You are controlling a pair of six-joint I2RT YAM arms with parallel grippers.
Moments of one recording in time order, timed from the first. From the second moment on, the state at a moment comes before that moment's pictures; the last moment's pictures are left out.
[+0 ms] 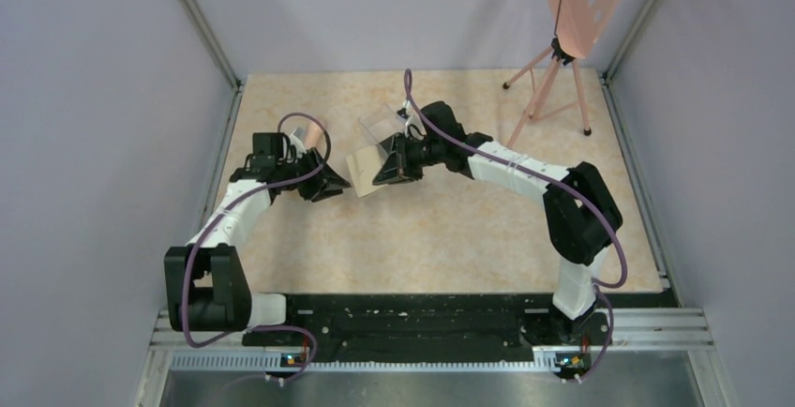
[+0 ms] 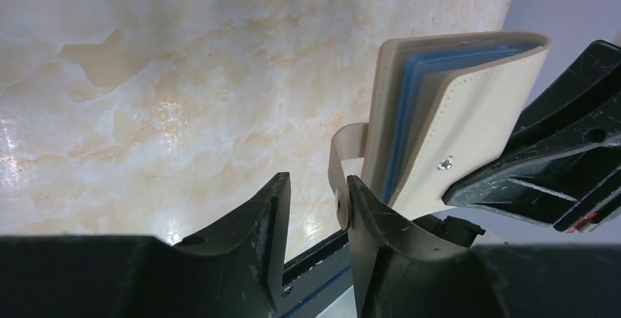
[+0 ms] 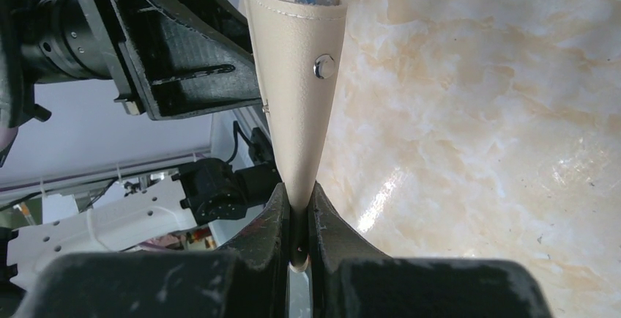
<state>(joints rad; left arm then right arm) 0.01 1.33 0.88 -0.44 0.67 -0.60 0.69 1.85 1.38 -0.16 -0.65 0.78</state>
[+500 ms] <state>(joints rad) -0.03 1.38 0.87 -0.40 0.69 -0.60 0.69 1.85 1.30 -0.12 -0.68 0.81</state>
